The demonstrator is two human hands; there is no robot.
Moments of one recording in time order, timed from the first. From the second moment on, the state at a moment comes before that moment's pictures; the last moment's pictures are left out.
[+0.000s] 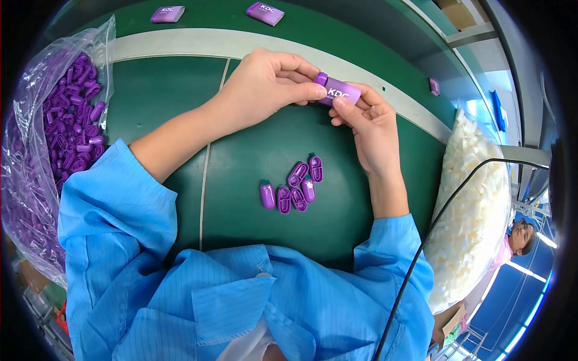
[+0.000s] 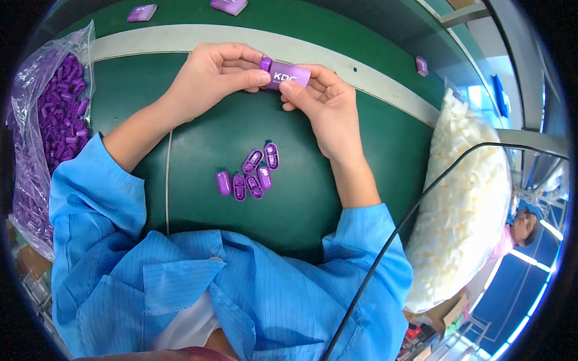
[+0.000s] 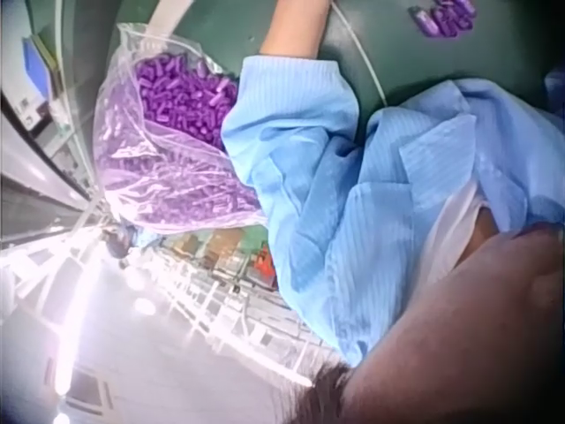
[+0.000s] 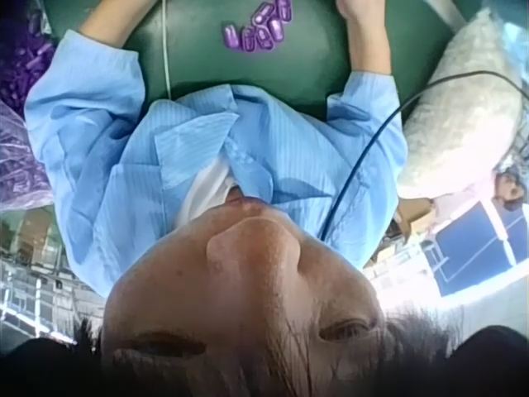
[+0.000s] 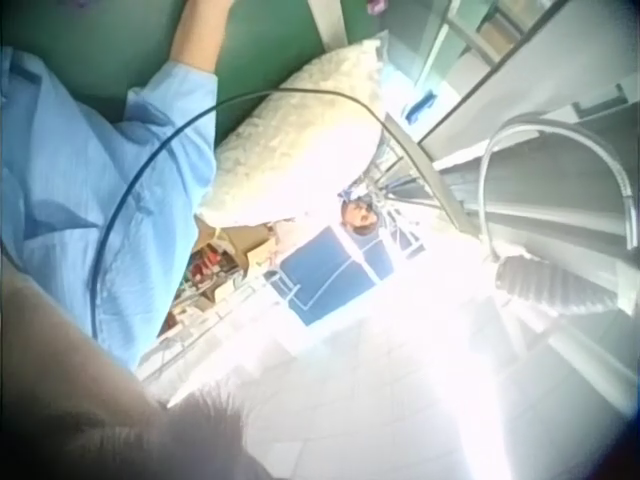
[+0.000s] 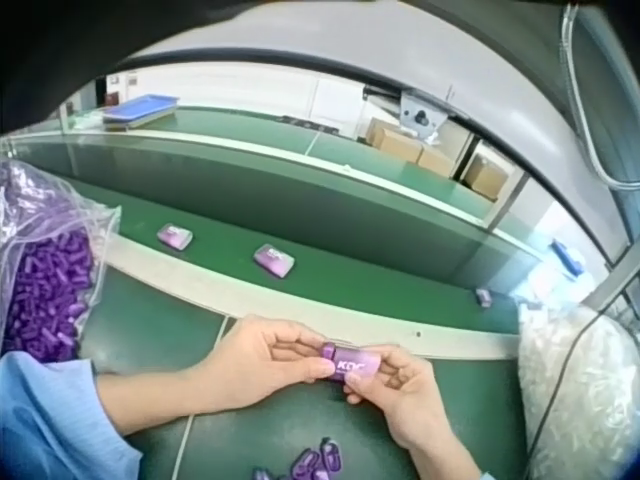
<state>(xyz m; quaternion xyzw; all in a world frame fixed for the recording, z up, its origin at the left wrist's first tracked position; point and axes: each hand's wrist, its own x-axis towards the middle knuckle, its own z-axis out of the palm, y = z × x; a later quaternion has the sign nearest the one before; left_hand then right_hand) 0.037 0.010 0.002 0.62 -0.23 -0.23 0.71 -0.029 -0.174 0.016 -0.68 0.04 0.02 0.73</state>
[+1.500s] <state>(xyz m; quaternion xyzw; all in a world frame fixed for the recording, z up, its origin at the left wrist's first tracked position) 0.020 0.002 0.009 0.79 -0.38 0.04 0.47 -0.031 -0.166 0.015 -0.74 0.03 -0.01 0.68</state>
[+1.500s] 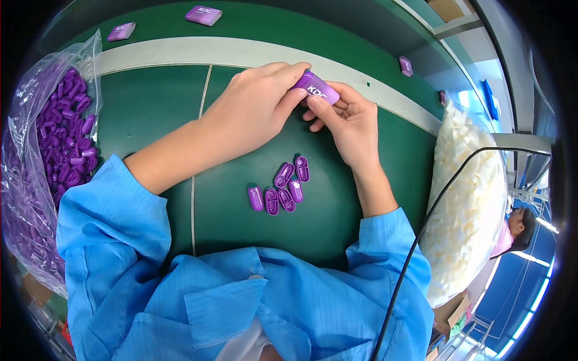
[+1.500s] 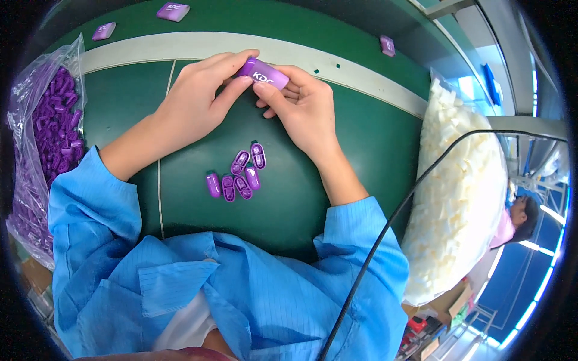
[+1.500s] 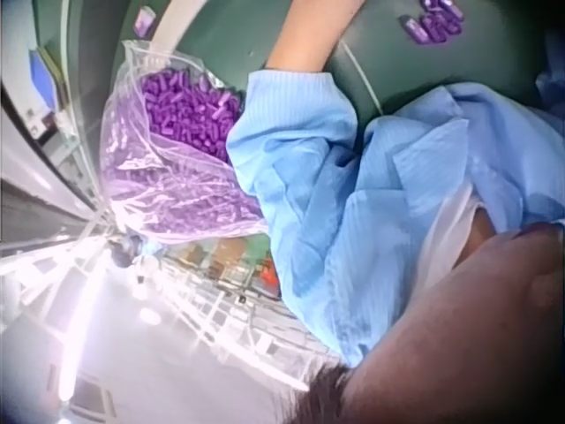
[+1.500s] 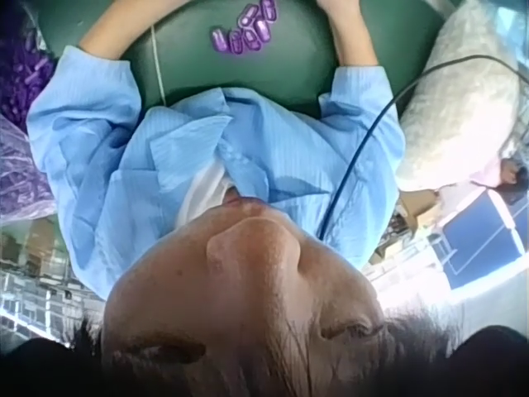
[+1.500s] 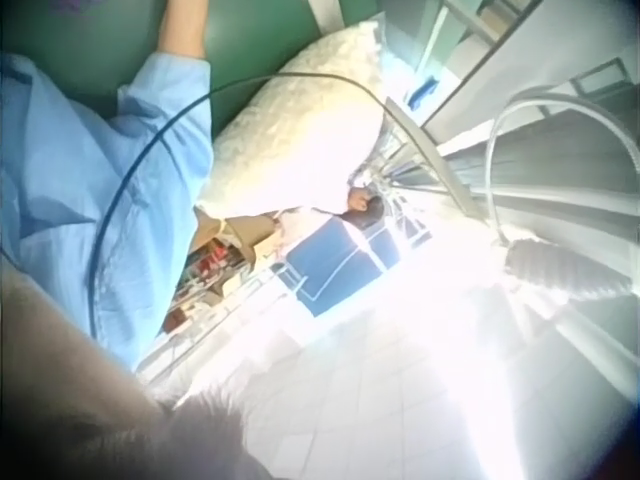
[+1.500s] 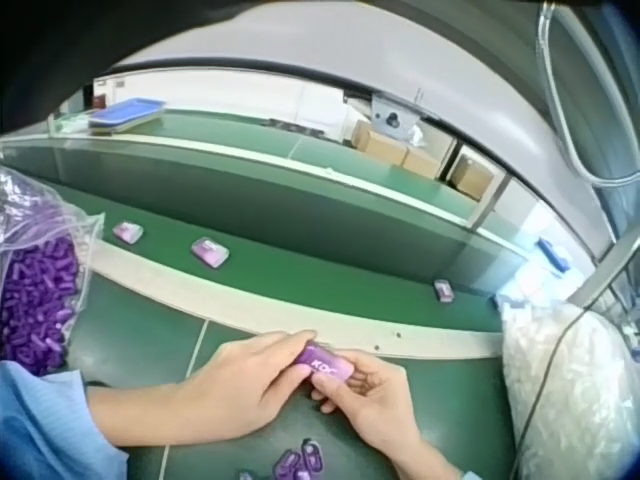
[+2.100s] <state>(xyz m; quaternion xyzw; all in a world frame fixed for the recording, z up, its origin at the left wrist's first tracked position) 0.082 0.000 0.009 0.85 -0.32 0.05 0.42 0.024 -0.209 0.004 -0.89 0.01 -0.20 0.40</state>
